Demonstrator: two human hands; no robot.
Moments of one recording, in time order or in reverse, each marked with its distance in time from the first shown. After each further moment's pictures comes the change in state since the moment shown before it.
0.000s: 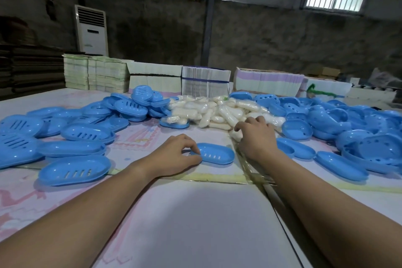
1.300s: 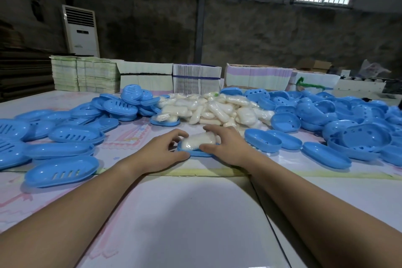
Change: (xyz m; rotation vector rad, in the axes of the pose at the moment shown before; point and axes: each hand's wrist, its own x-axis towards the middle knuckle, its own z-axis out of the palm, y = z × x) left_hand 0.000 -0.005 -0.003 -0.017 -0.020 -0.044; right_hand -0.035 -0.030 -0.009 0.686 -0.207 -0.077
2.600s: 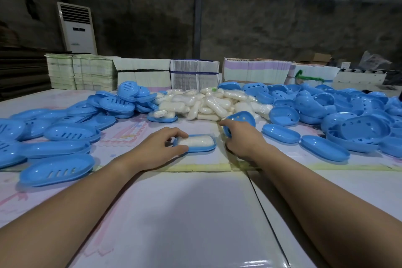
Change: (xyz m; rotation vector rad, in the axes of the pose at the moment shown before) left_hand 0.000 0.000 0.001 0.052 0.004 0.008; right_hand 0.002 0.028 -0.019 -0.326 0.018 0.116
